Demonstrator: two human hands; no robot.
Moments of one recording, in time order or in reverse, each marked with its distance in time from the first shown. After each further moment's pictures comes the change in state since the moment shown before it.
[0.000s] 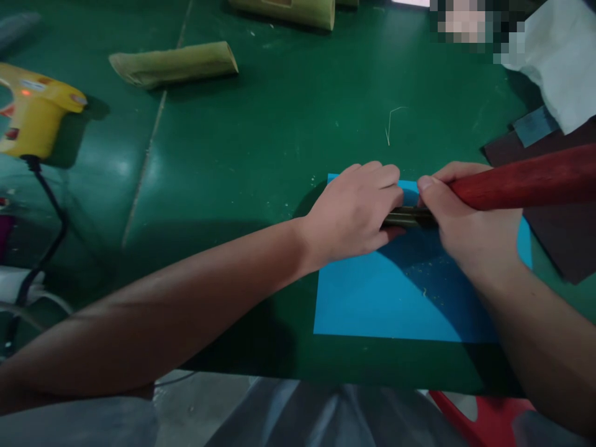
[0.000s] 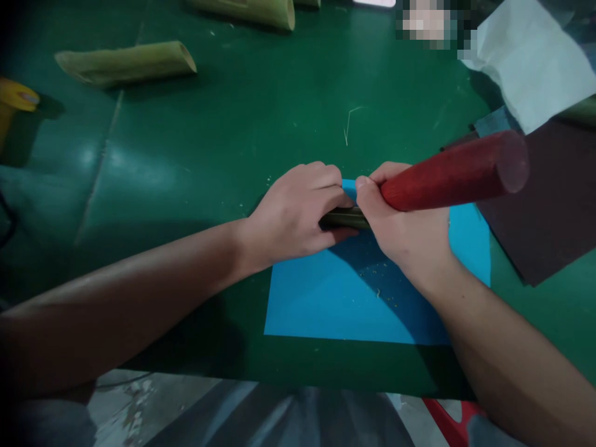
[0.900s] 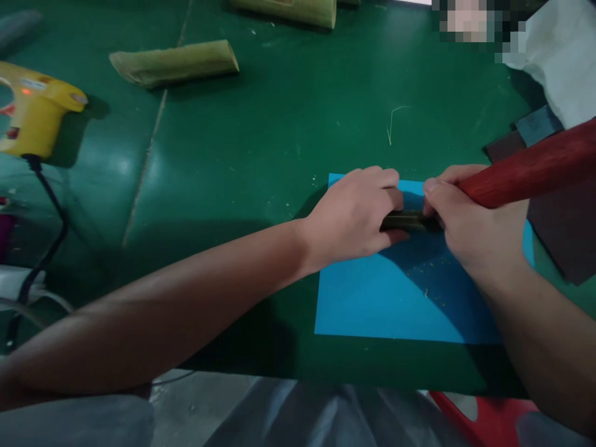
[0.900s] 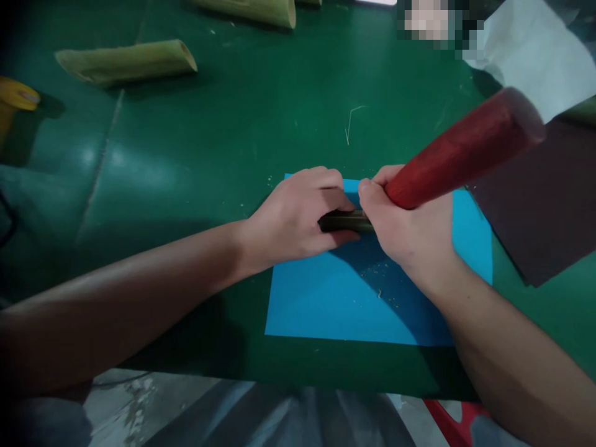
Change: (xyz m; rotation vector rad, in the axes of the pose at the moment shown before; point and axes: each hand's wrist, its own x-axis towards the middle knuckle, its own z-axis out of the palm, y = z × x) left_hand 0.000 0.000 -0.001 -0.092 -0.048 -0.040; right_hand 0.002 -0.007 -0.004 0.005 -0.036 0.052
